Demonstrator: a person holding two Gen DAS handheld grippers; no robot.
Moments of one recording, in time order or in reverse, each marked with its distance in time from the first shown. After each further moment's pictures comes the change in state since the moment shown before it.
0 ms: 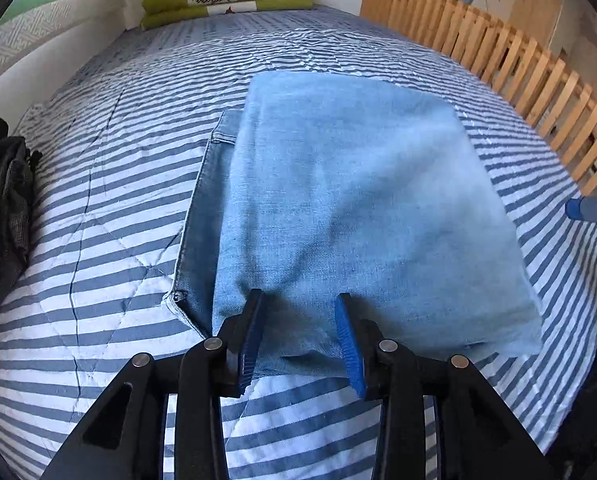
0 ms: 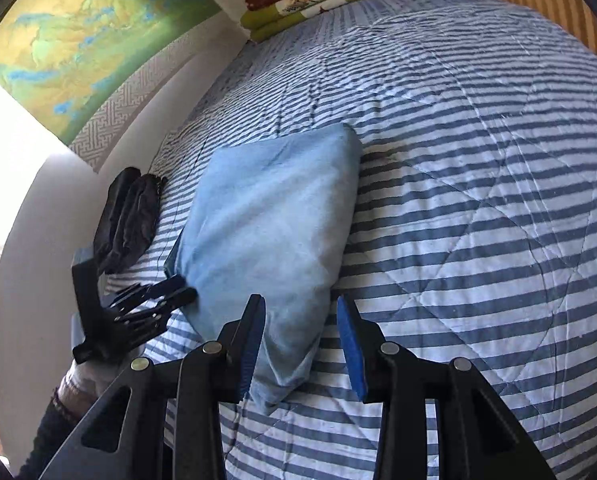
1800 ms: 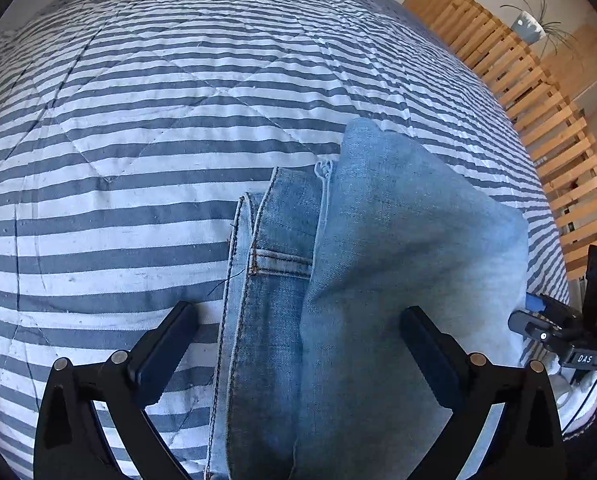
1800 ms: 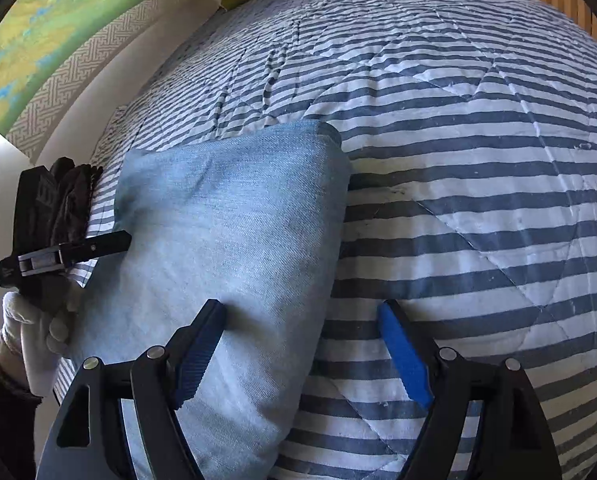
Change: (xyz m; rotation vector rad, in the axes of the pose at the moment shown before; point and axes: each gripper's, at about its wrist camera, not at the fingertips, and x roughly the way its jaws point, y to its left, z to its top) left arm 0.101 0.068 0.106 -0.229 0.145 -0.141; right arm 0.125 -0.041 0.065 0.033 0.089 -0.097
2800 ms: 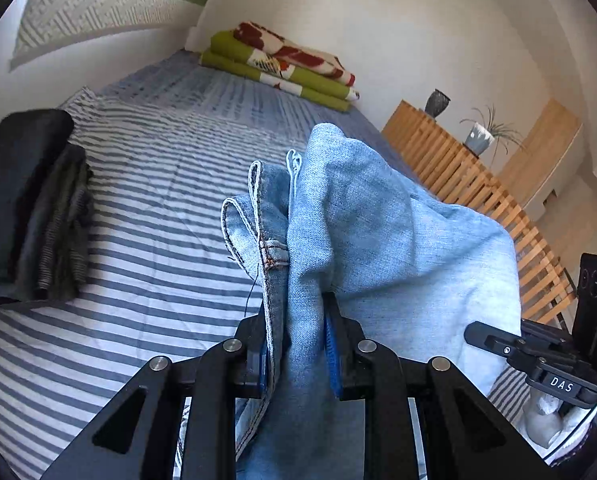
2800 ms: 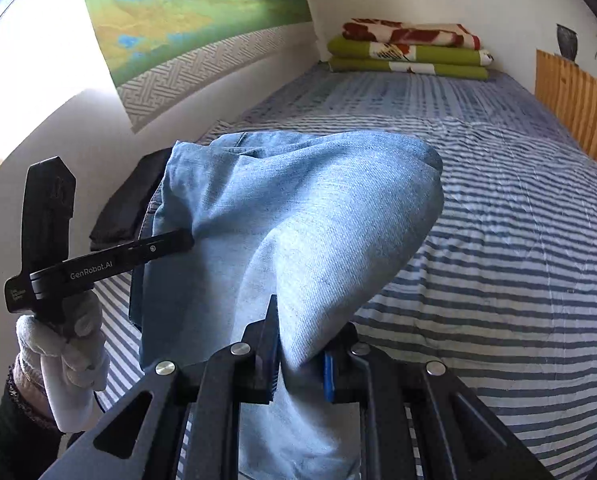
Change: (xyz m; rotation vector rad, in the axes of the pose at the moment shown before) left arm -0.247 -0.001 -0.108 -0.098 -0.501 -0.035; right arm -0.115 0.213 -0.028 -0.365 -0.243 0.020
